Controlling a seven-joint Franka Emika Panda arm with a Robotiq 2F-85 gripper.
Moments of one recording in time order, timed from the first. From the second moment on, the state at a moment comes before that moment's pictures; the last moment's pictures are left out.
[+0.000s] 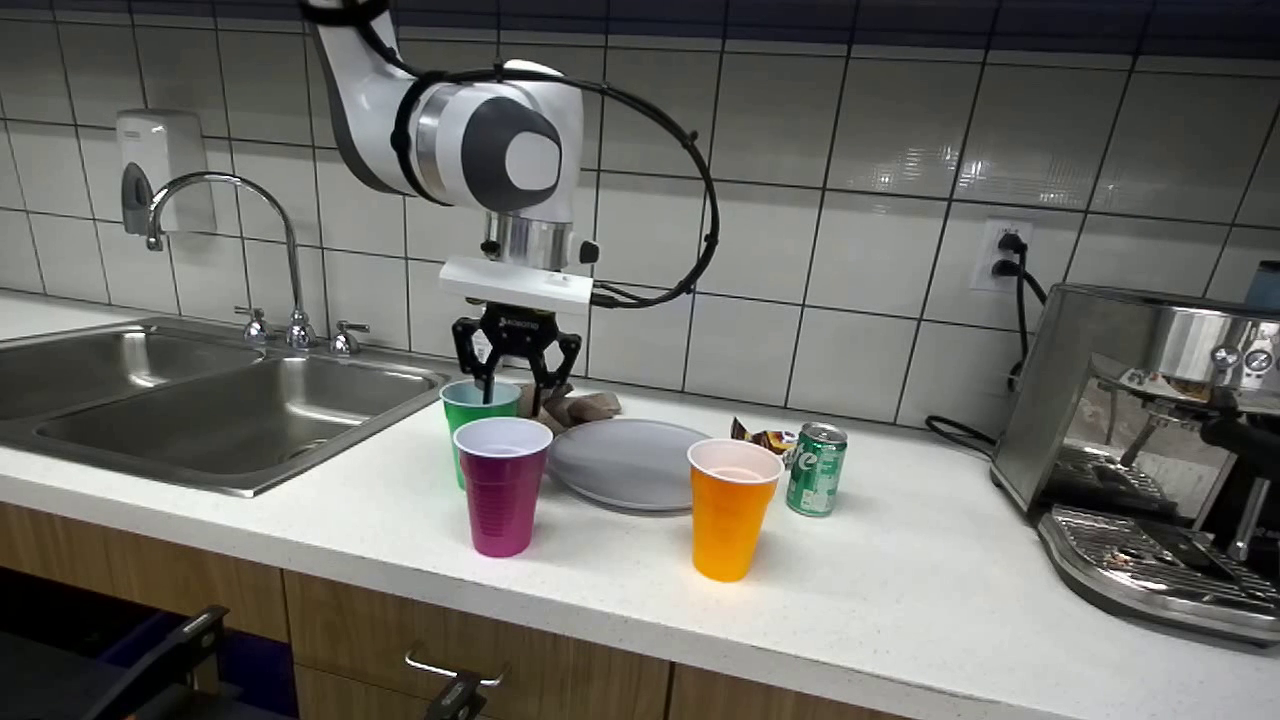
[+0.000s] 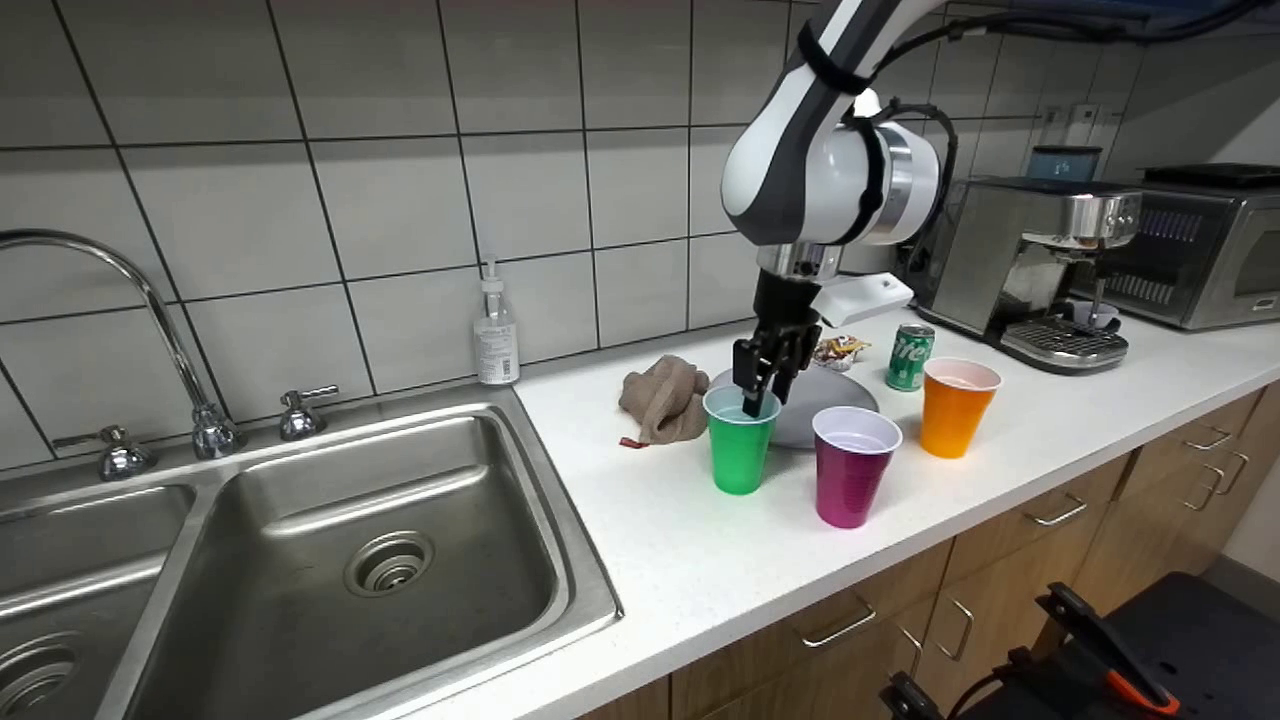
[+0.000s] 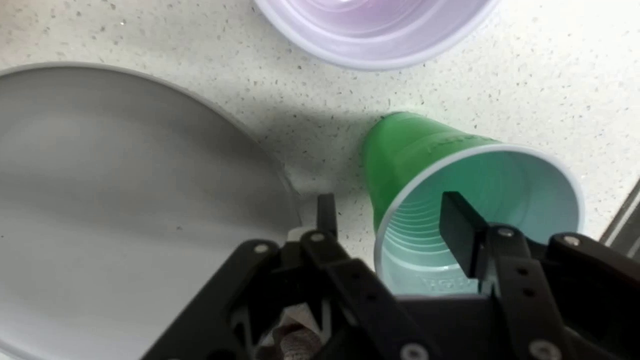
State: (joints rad) arm -0.05 0.20 0.01 -2.40 0.19 2.65 -0.54
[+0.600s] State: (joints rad) arm -0.05 0.21 0.02 -2.40 0.19 2.65 -0.54
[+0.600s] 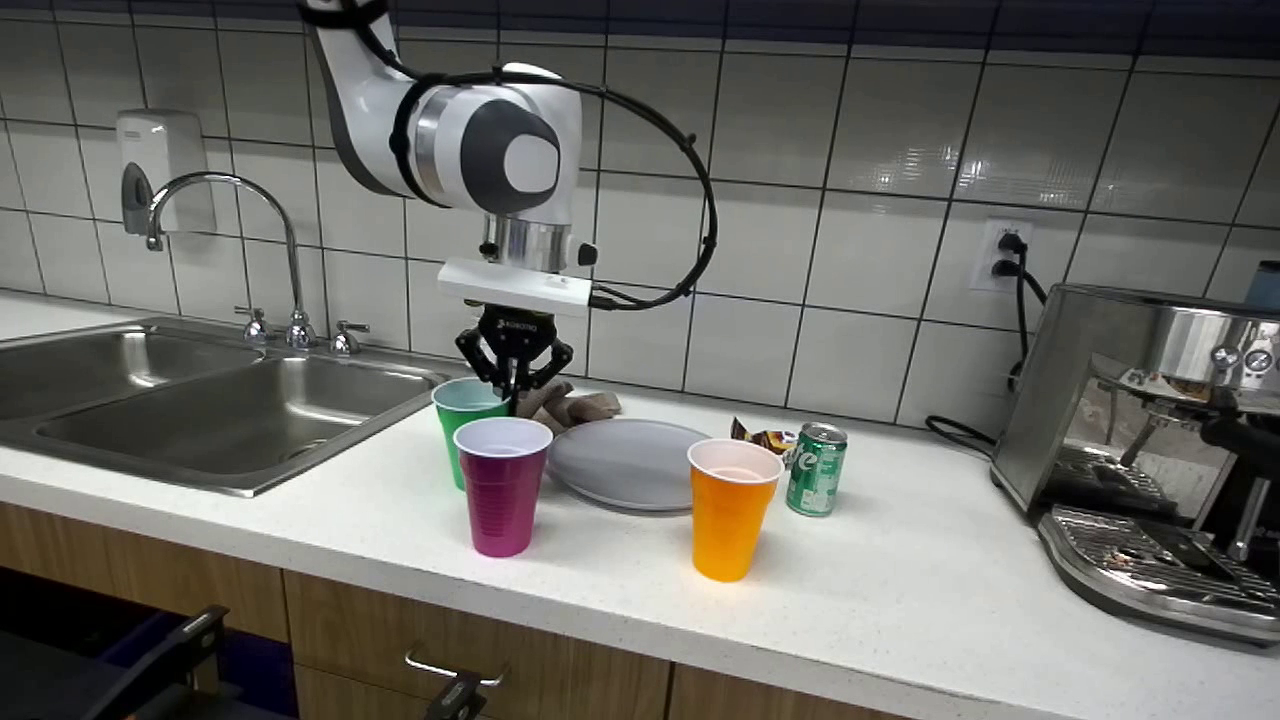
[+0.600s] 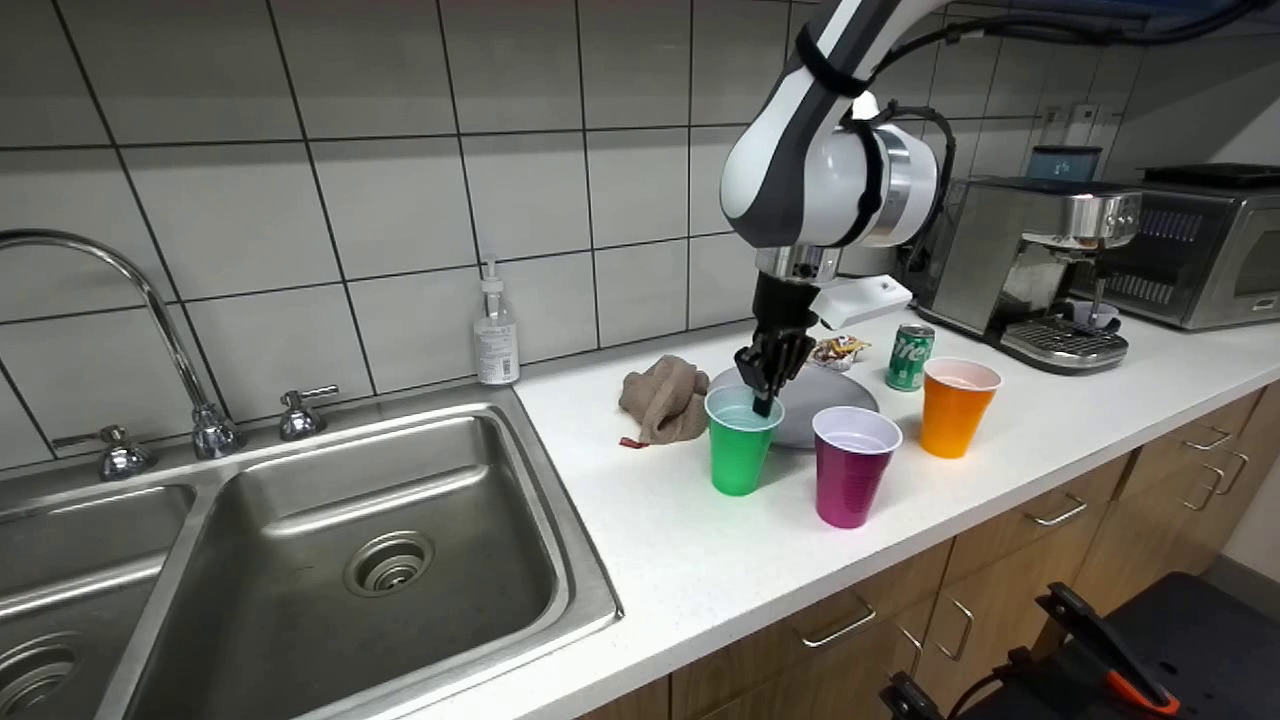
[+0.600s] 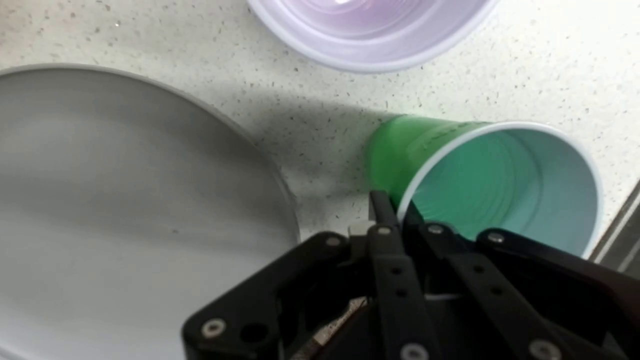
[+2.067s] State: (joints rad) arm -0.16 0.23 0.03 -2.23 0.33 2.62 -0.54
